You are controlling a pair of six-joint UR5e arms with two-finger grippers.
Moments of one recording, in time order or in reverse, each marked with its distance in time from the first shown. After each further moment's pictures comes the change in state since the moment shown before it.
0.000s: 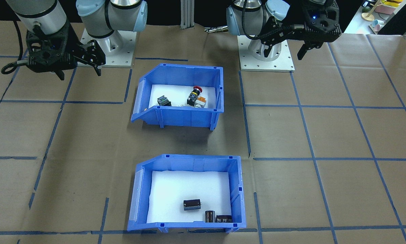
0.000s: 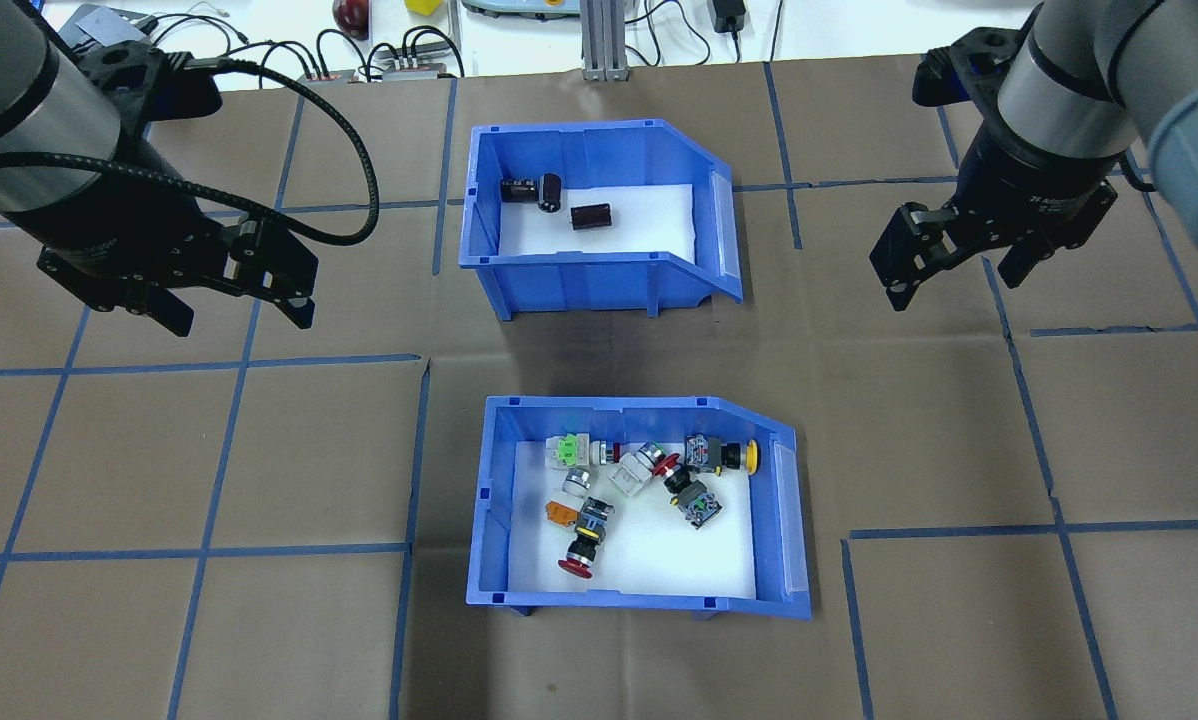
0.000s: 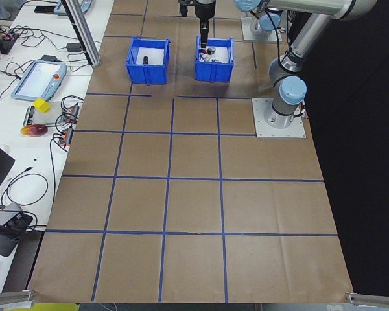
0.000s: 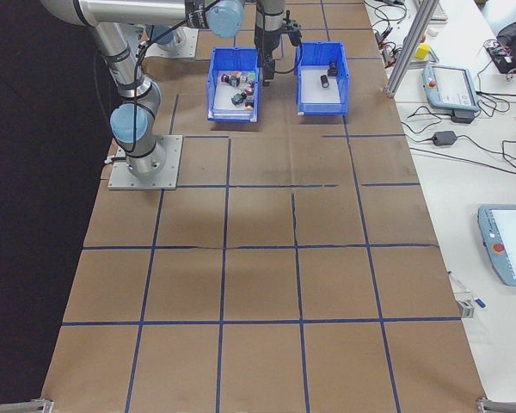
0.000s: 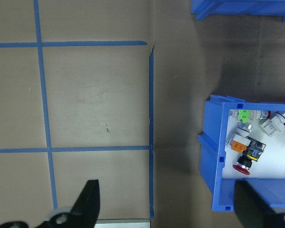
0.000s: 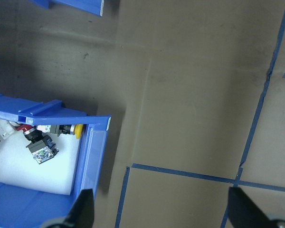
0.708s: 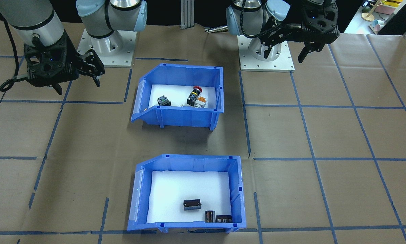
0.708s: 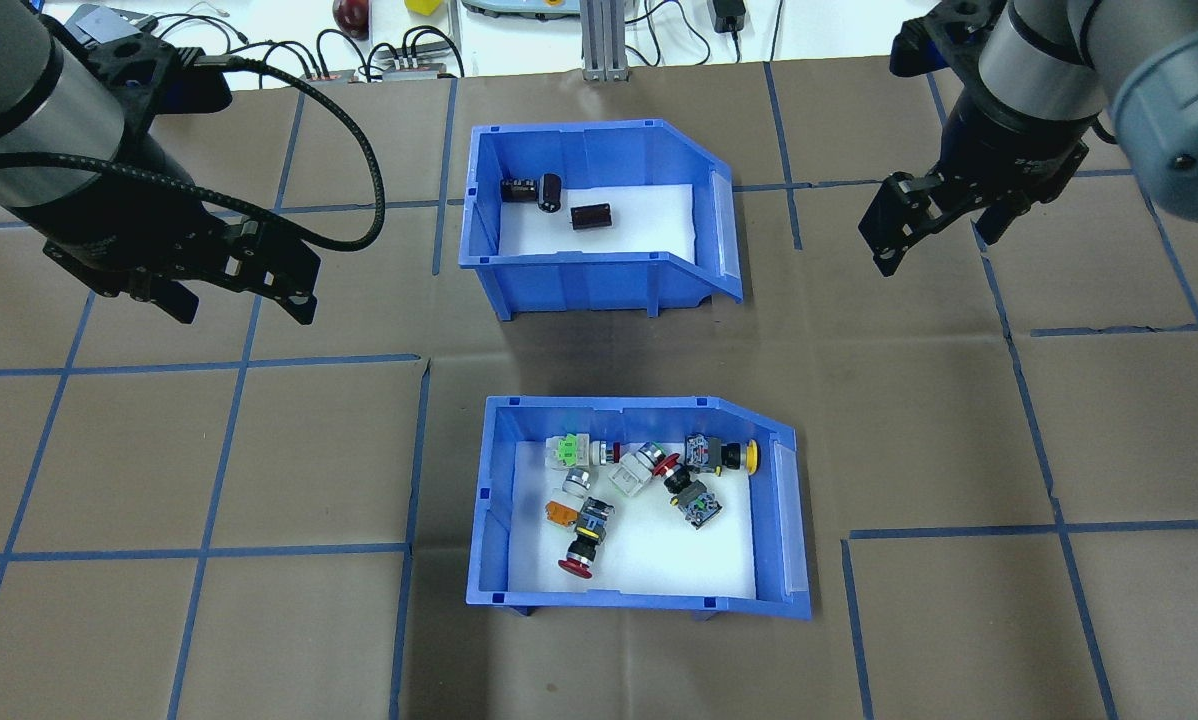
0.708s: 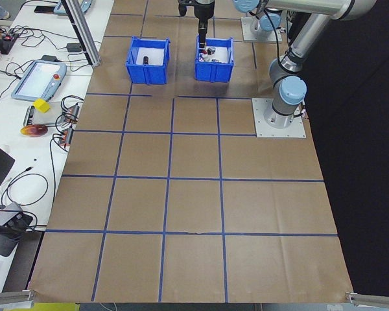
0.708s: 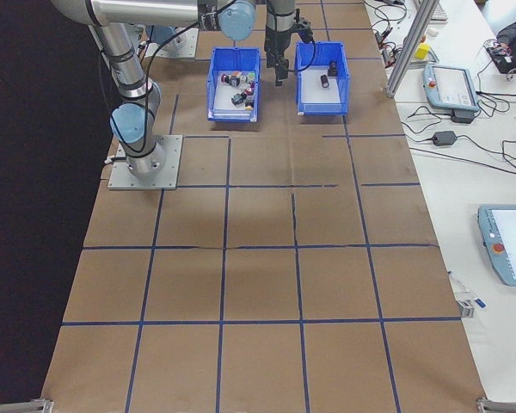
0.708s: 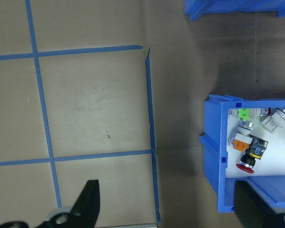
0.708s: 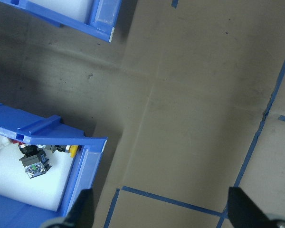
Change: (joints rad) left arm -0.002 -0.002 -0.004 0.037 0.001 0.083; right arm 0.007 0.080 -0.063 -0.058 0.010 -0.119
